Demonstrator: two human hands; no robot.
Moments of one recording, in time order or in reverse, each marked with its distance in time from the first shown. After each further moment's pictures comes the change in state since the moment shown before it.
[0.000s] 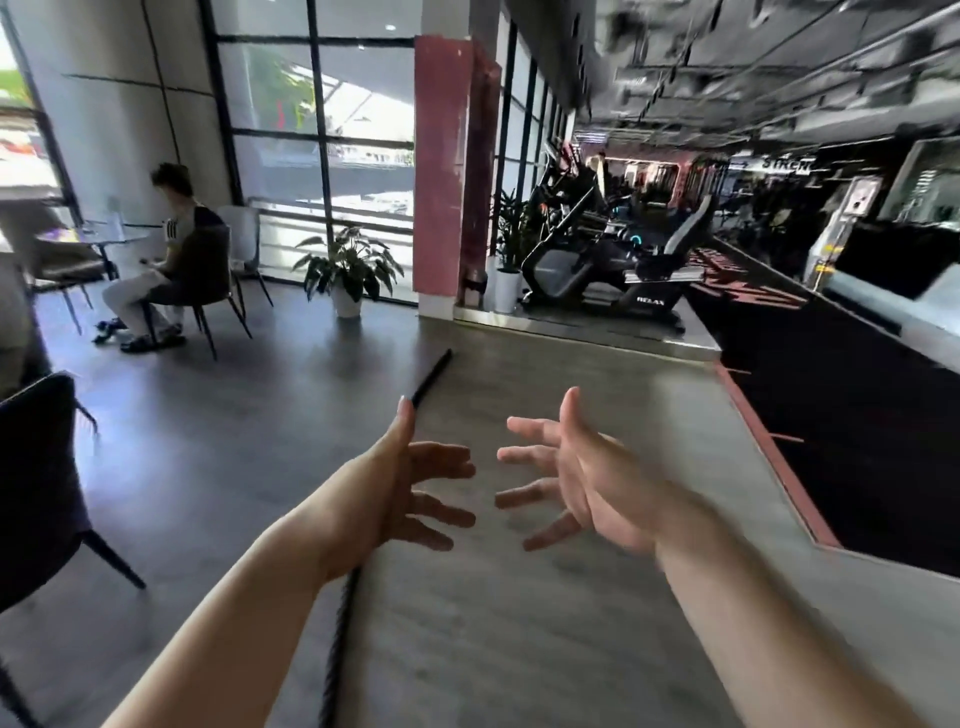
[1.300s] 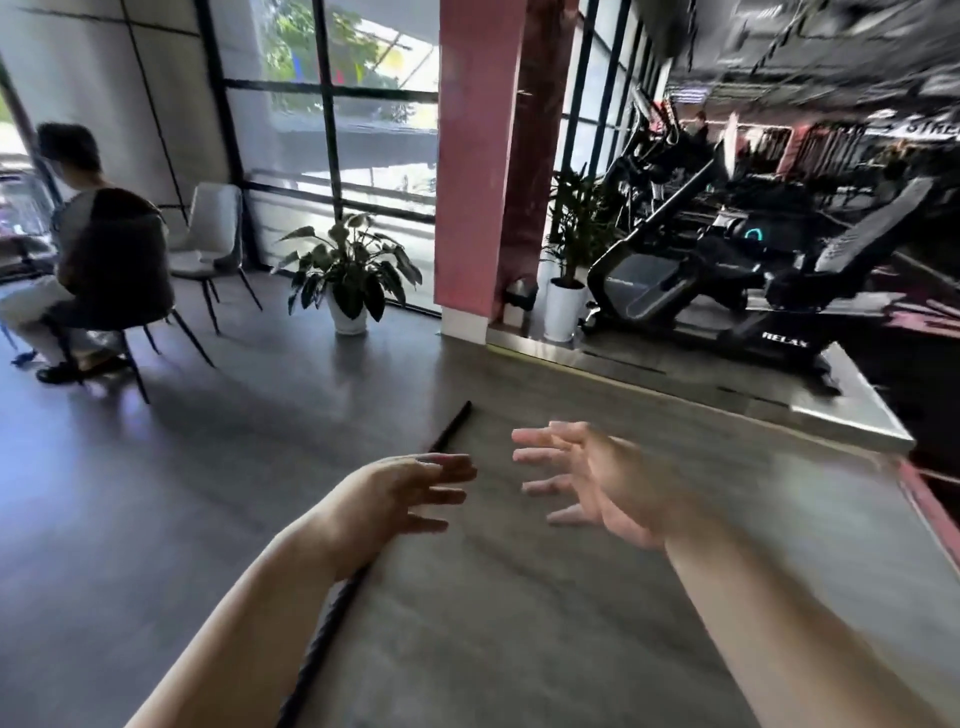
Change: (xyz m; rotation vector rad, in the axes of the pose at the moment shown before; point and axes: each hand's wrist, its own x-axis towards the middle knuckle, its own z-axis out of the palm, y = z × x) left_hand 1.111 0.199 -0.287 -0.043 0.169 0.060; right_hand 0.986 -0.211 -0.648 -0.163 -0.005 0.111
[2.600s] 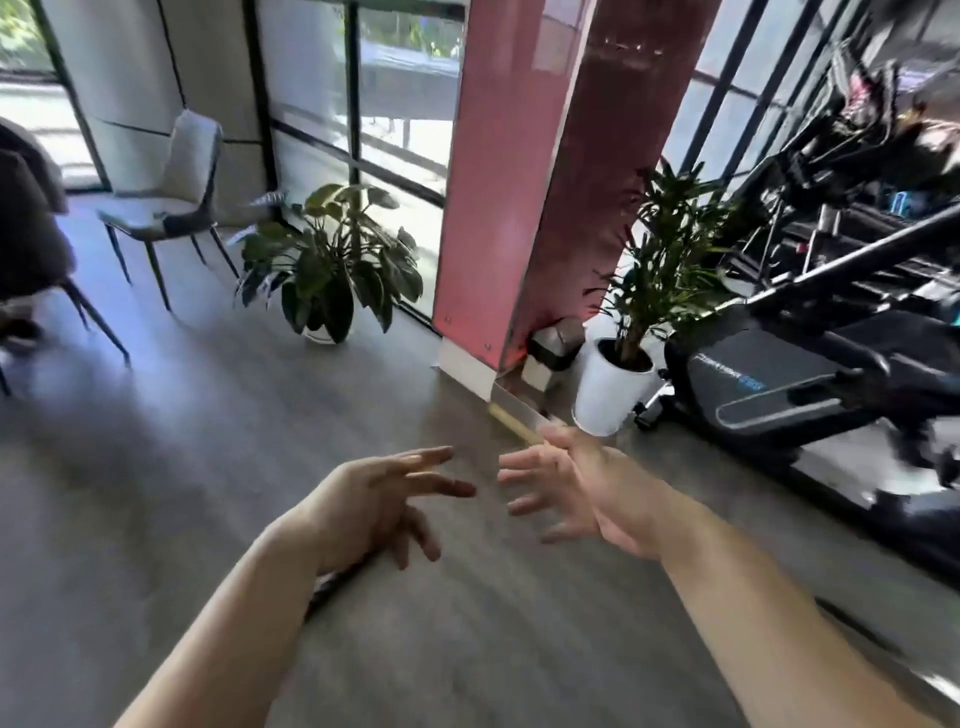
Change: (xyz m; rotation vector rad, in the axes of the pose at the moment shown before) left_hand 1.035 0.130 -0.015 -0.296 0.027 -0.047; right_hand 0.846 -0.212 -0.659 -0.191 -0.307 0.157
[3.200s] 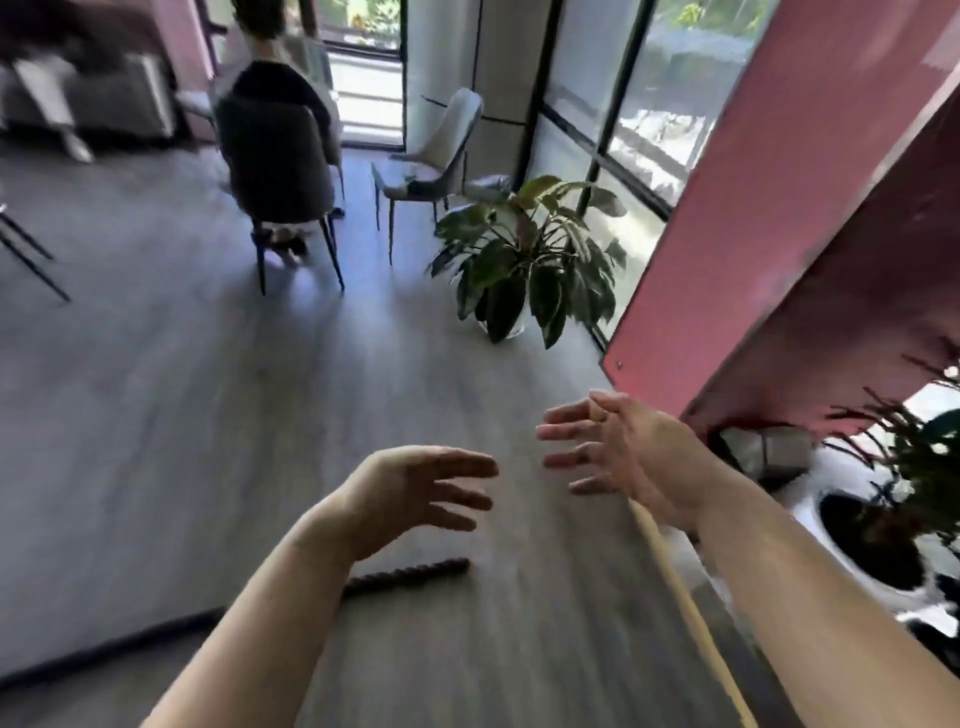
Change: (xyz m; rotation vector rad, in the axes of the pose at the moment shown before) left_hand 0.260 0.046 -0.076 -0.134 0.598 0.239; right_hand 0.342 -0.134 -0.196 -0.158 -0.404 -0.064
